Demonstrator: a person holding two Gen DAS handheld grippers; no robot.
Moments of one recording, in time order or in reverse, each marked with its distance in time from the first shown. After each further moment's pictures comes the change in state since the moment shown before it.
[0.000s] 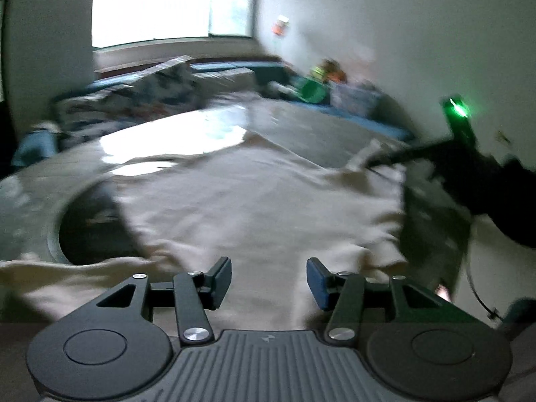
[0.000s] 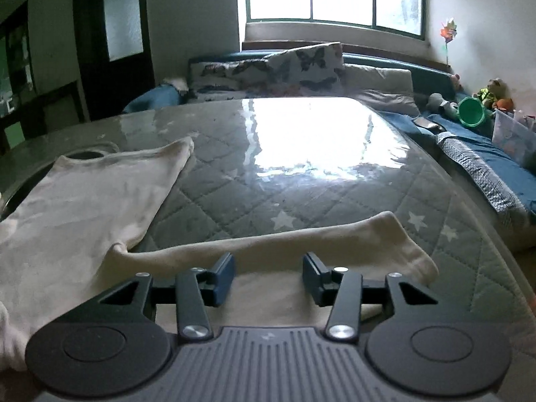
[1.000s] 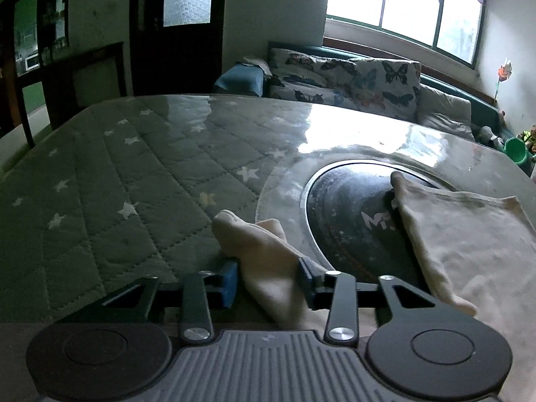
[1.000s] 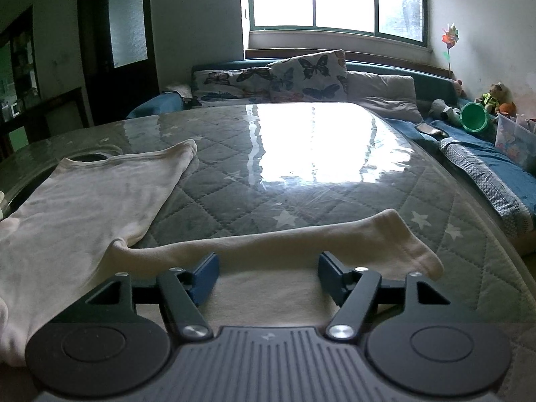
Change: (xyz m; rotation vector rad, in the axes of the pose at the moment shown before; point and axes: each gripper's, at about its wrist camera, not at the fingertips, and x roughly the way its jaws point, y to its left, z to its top) left arm 0.021 0.149 -0.004 -0.465 0.066 0.569; right arm -0.001 0.003 -0.002 -0.012 -0.021 0.016
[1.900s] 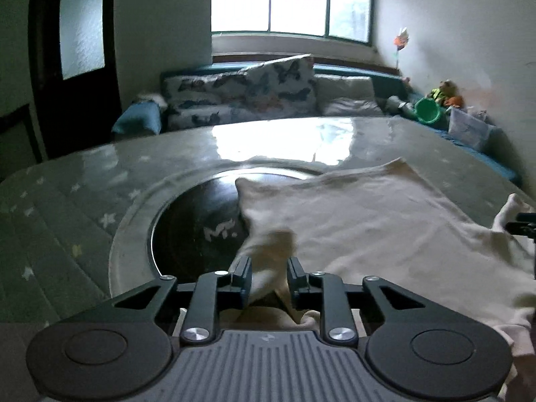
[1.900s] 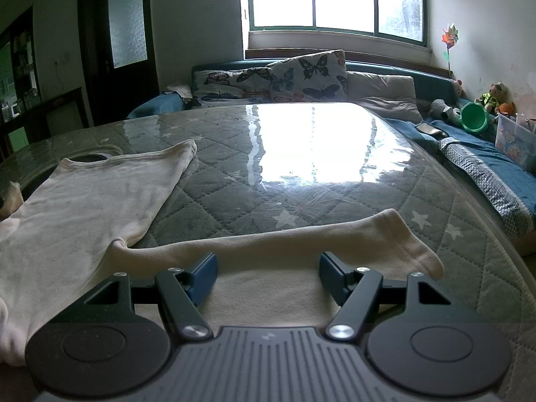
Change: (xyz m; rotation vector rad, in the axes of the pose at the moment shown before) left arm -0.030 -0.094 -0.010 0.274 -0.073 -0.264; right arm 0.003 0.004 -0.001 0.005 -0.002 -0.002
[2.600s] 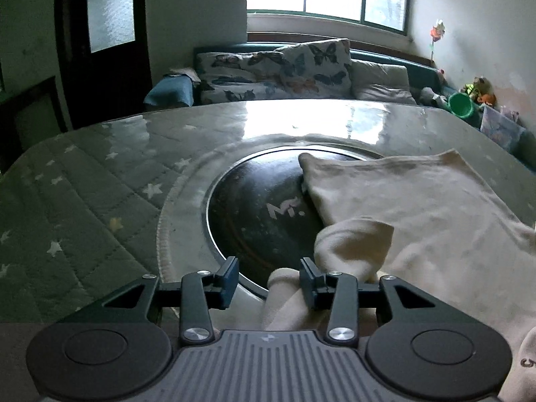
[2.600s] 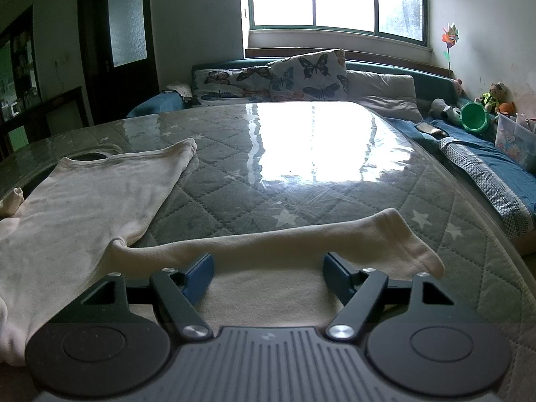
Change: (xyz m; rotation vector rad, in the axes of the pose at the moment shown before) left arm 0.021 0.041 -0.010 -0.057 0.086 0.091; right arm 0.002 0.001 0.001 -0.001 0.005 -0.003
